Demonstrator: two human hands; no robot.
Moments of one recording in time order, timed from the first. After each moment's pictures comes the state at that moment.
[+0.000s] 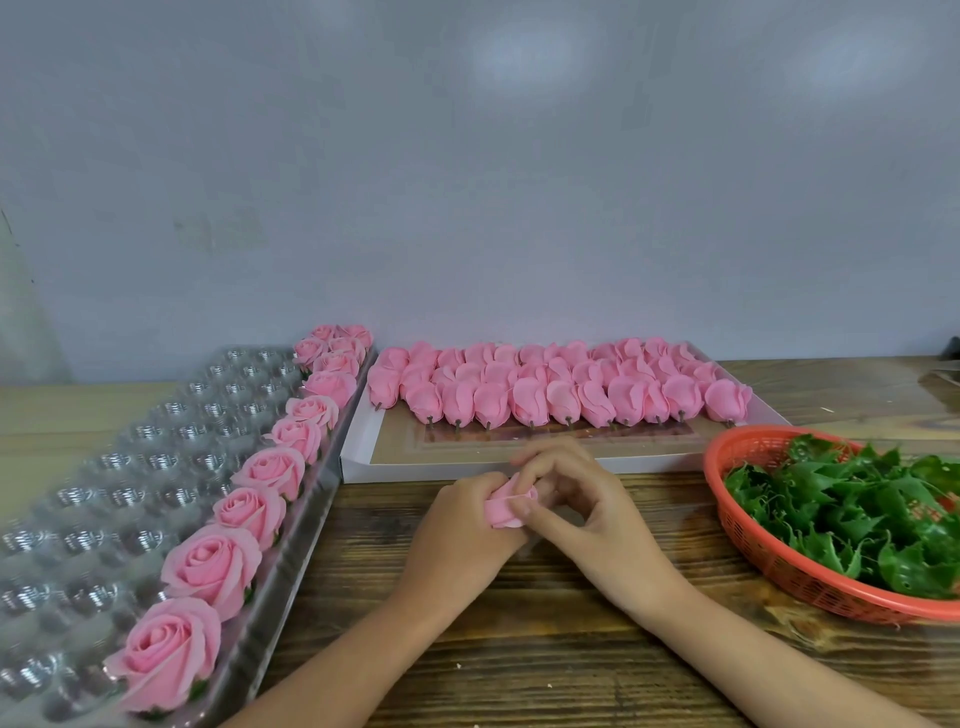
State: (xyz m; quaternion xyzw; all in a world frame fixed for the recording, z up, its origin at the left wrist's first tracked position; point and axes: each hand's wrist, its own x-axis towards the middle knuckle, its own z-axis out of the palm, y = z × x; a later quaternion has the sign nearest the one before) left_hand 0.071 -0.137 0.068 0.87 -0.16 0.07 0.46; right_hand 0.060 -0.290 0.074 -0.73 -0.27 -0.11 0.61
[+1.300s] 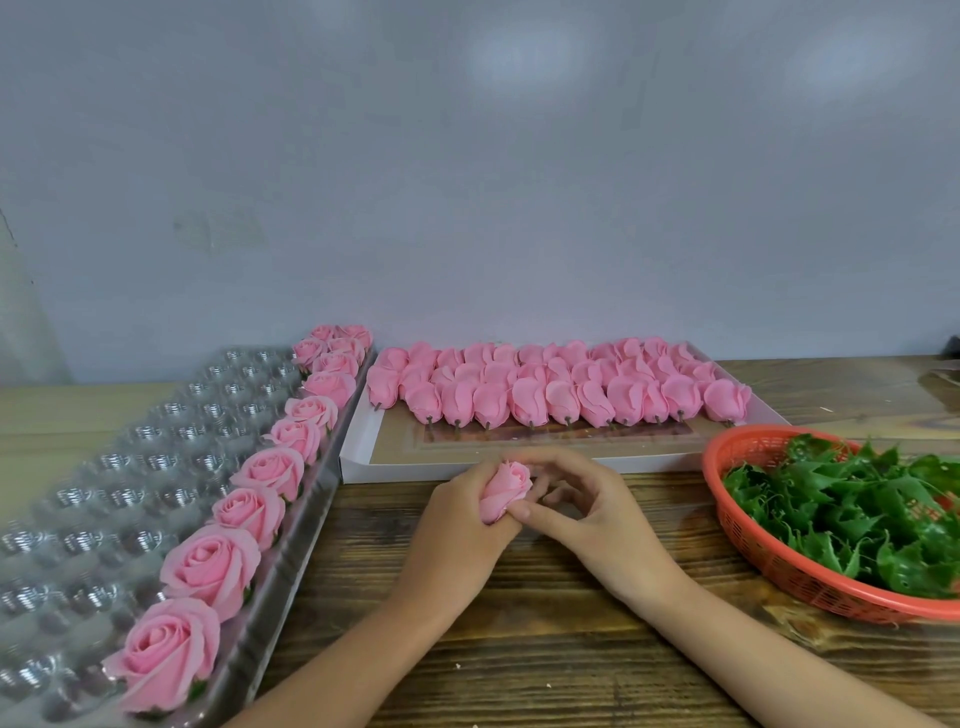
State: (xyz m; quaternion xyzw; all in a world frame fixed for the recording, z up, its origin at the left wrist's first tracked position) left_hand 0.069 -0.137 0.067 0.84 -0.16 0.10 0.50; right_hand 0.065 -0.292 0.074 -0.74 -0.23 -0.07 0.63
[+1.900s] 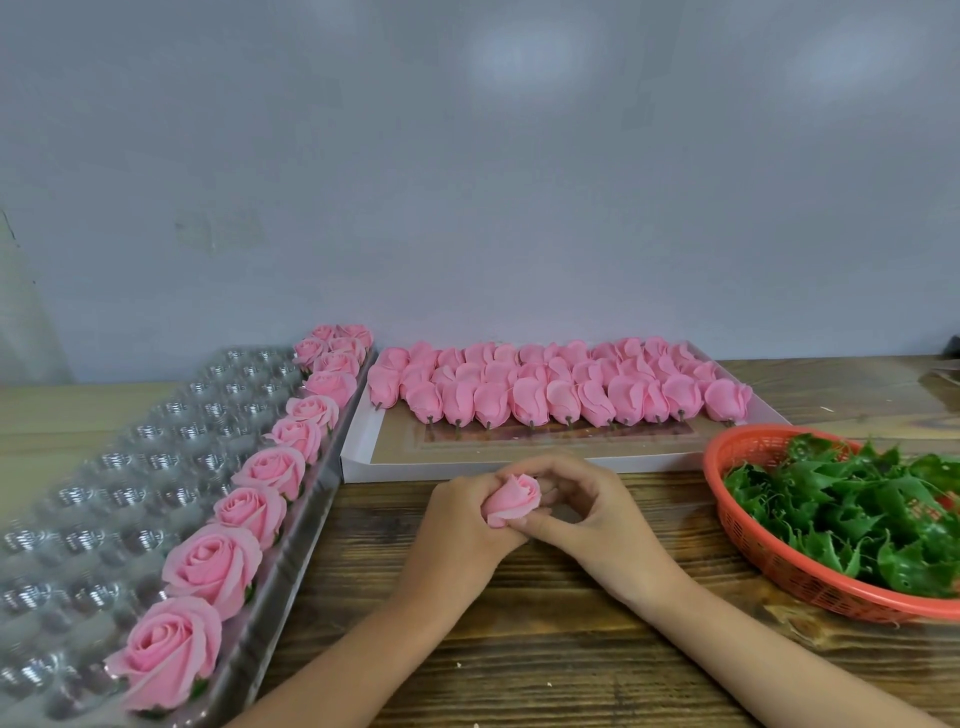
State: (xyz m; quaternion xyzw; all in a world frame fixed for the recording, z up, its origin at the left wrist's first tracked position) left_hand 0.065 -0.137 0.073 0.85 -0.17 0.11 0.49; right_hand 0.065 -0.291 0.072 -0.73 -0.24 -0.07 0.64
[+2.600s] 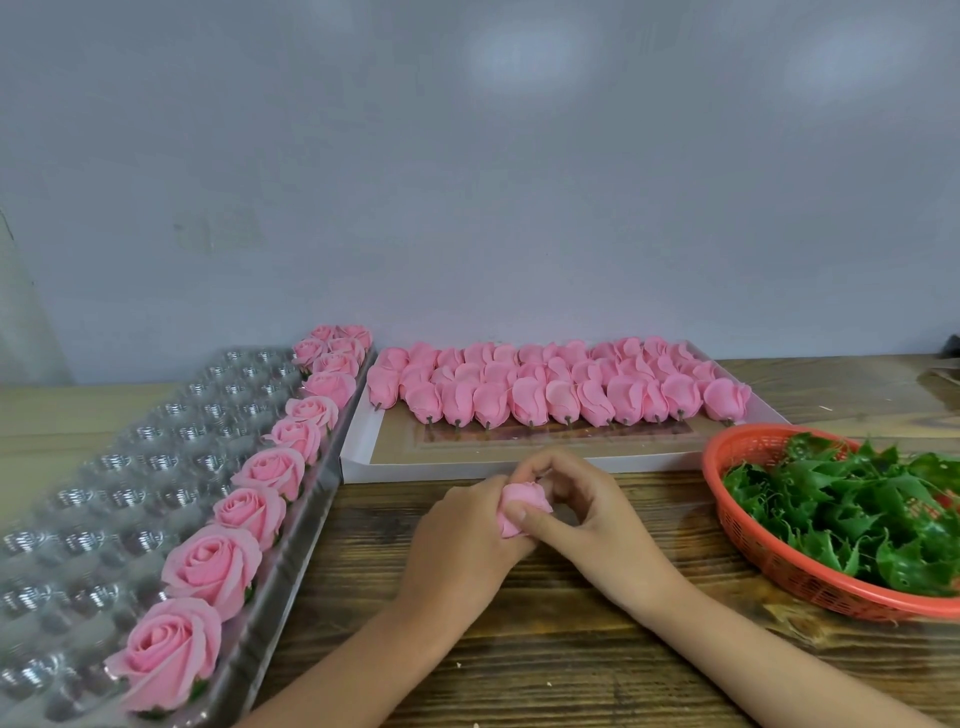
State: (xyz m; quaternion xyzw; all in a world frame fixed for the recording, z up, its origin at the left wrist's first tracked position) left_hand 0.063 -0.139 0.070 0.91 -0.17 0.12 0.36; right_hand 0.059 -0.291 0.075 -0.74 -0.26 -0.08 0.61
